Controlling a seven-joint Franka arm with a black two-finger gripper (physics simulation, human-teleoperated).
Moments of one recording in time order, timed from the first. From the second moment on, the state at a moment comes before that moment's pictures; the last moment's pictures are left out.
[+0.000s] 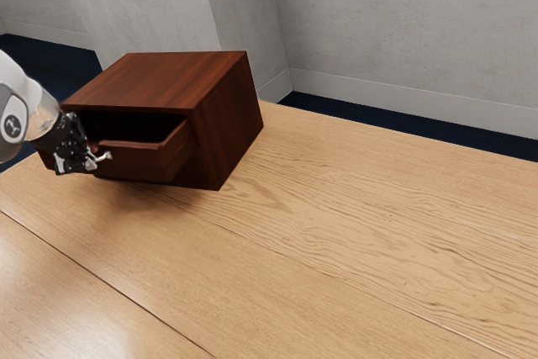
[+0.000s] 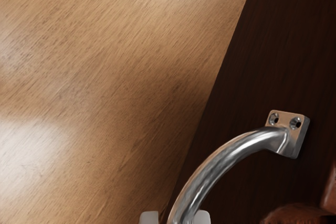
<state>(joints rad) 0.37 -0.10 0.23 -1.98 -0.04 2.34 -1.64</state>
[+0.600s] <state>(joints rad) 0.38 -0.26 0.23 -2.17 -0.04 2.41 -1.64</state>
